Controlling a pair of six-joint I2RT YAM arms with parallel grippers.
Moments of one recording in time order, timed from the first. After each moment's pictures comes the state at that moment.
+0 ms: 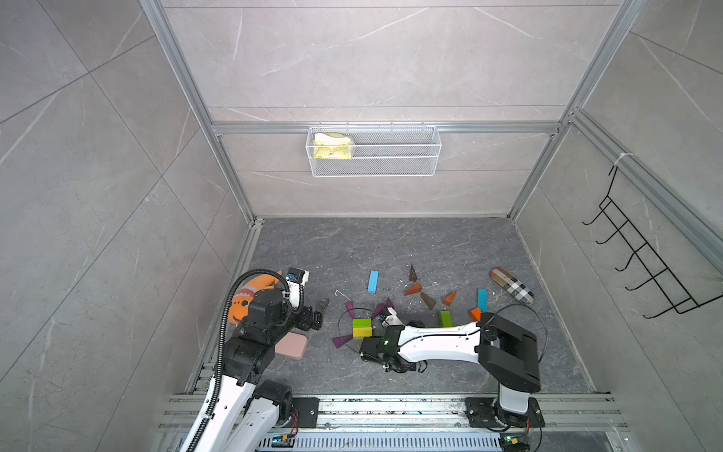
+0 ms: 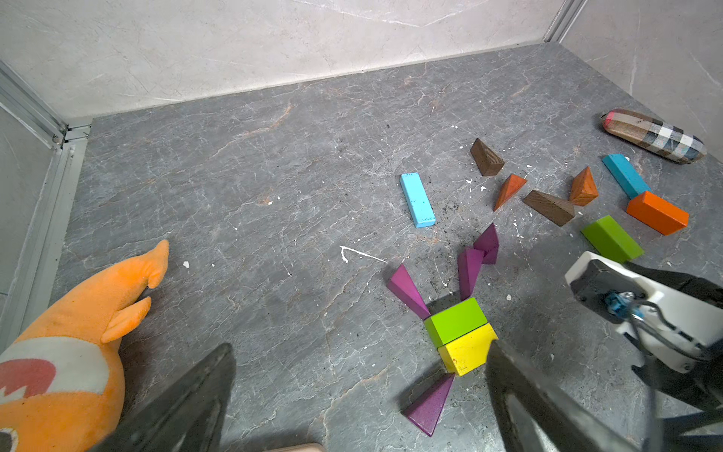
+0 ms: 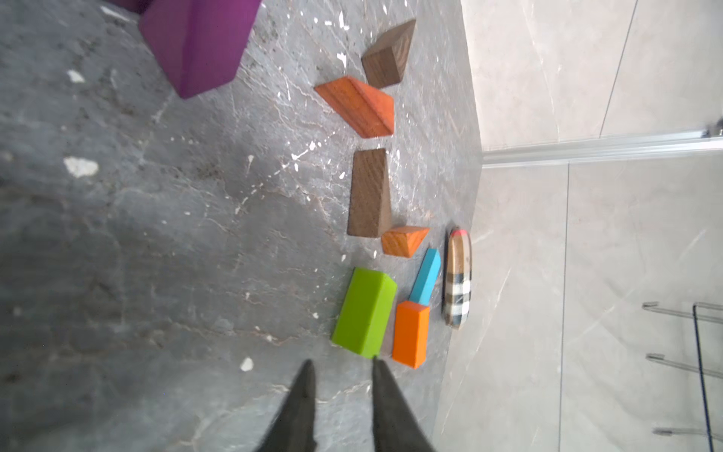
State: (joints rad) left arm -0.31 0.62 0.73 -0.65 0.12 0.01; right arm 1.25 1.83 1.15 -1.13 0.92 0.61
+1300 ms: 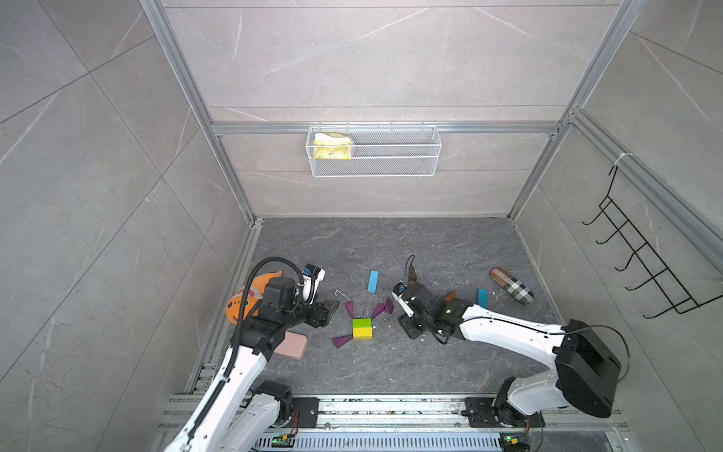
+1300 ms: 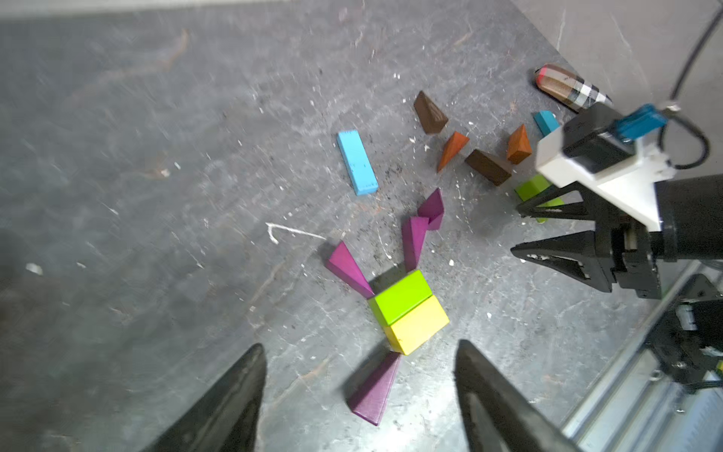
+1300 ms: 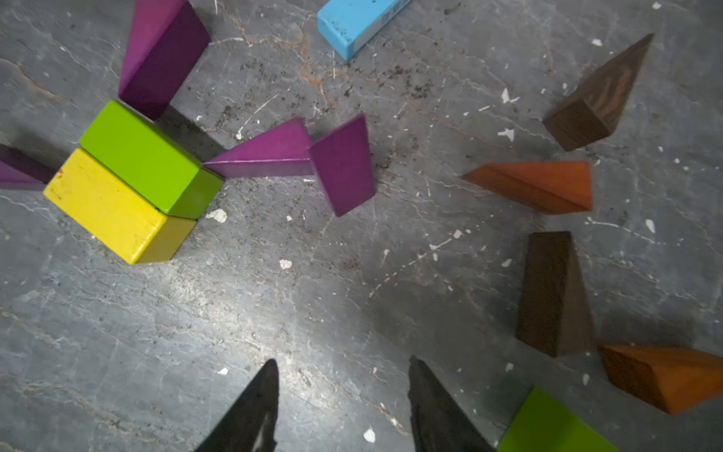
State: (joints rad) left arm -0.31 0.90 0.76 -0.62 0.35 -0.01; right arm 0.82 1.40 0.84 -0.45 0.09 0.15
